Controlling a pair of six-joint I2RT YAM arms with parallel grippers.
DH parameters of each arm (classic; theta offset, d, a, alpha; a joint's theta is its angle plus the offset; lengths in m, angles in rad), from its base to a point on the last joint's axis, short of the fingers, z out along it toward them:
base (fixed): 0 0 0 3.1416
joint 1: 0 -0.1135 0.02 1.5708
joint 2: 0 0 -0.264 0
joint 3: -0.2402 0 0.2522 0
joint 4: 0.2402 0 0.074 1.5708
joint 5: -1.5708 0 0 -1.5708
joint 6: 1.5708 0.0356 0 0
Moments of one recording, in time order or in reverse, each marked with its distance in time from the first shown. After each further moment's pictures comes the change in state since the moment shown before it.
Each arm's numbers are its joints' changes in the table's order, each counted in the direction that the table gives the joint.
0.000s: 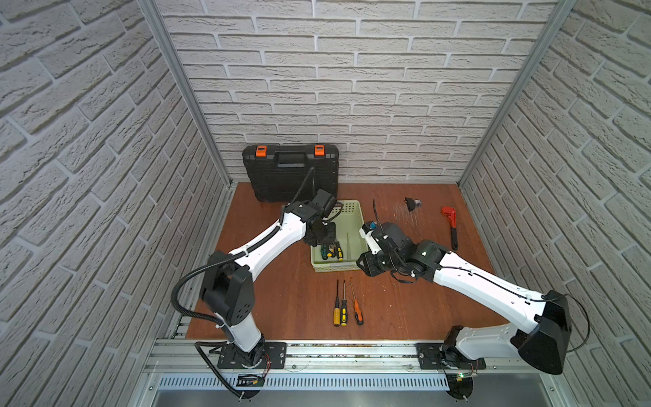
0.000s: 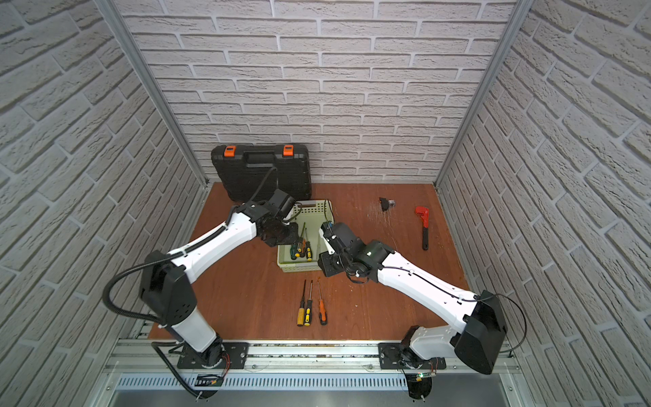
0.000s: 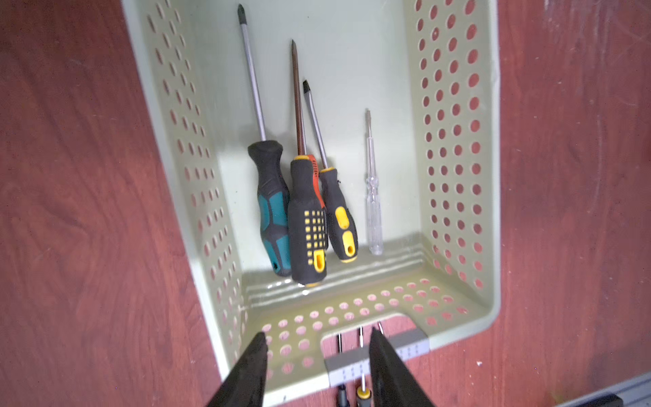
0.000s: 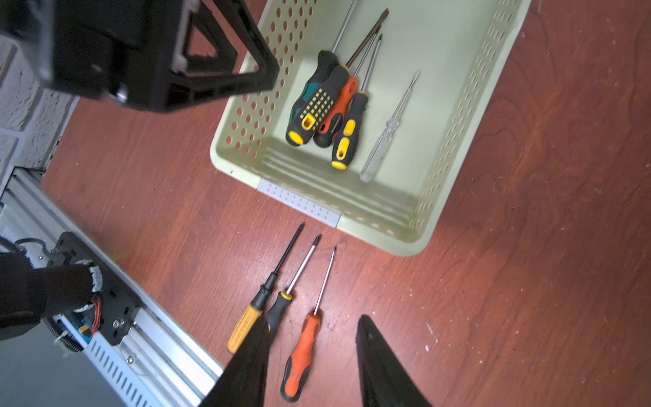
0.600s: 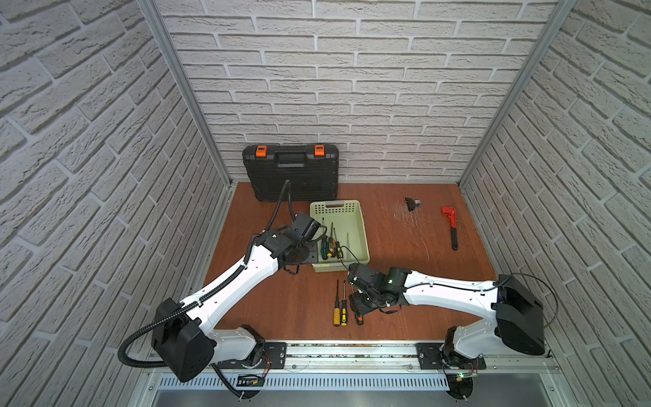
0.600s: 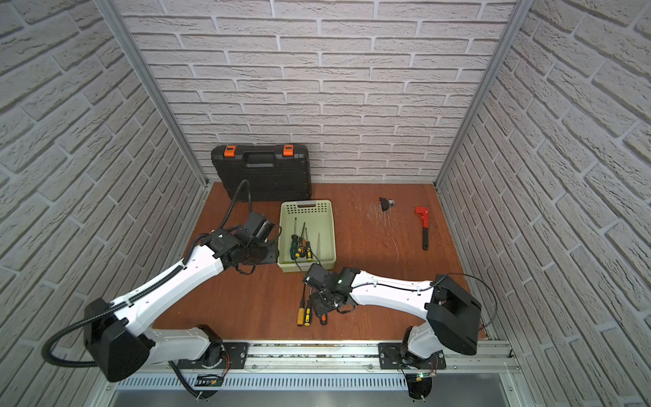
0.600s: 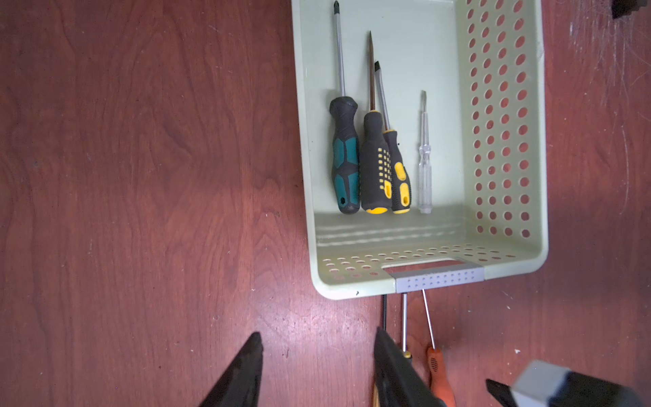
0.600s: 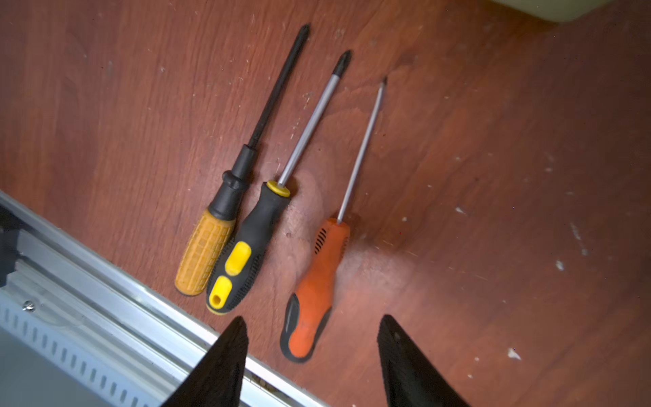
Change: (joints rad) left arm 0.036 -0.340 0.295 -0.017 0.159 -0.125; right arm -0.231 0.235 0.154 -0.040 -0.006 0.216
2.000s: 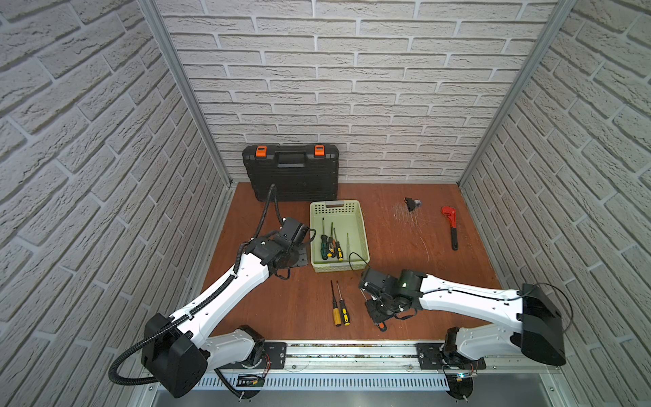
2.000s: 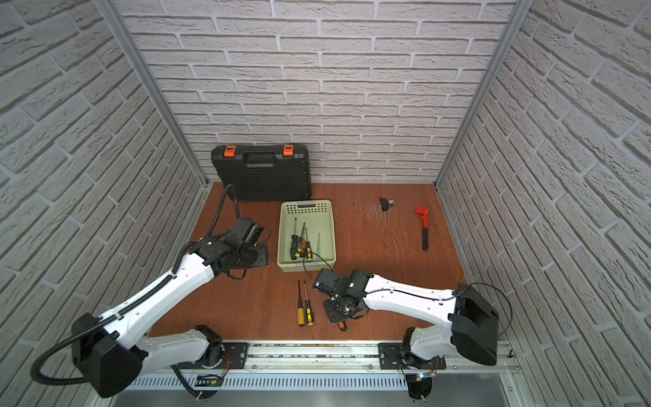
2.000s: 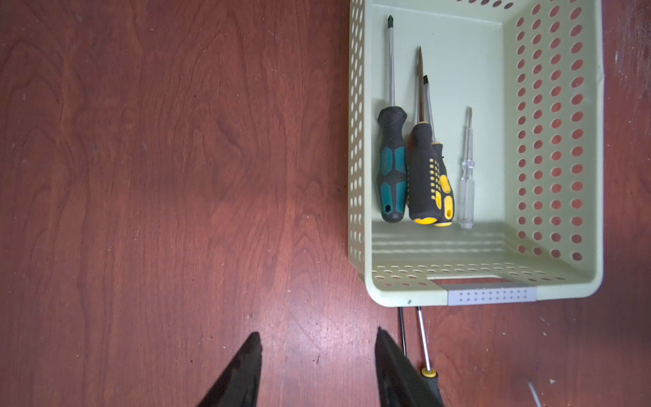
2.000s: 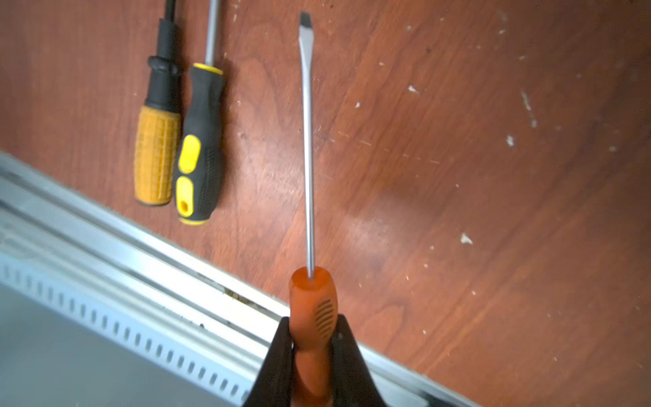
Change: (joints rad) left arm -0.079 -0.078 0.089 -0.018 0.029 0.011; right arm -0.006 -0.228 0.036 0.259 0.037 0.010
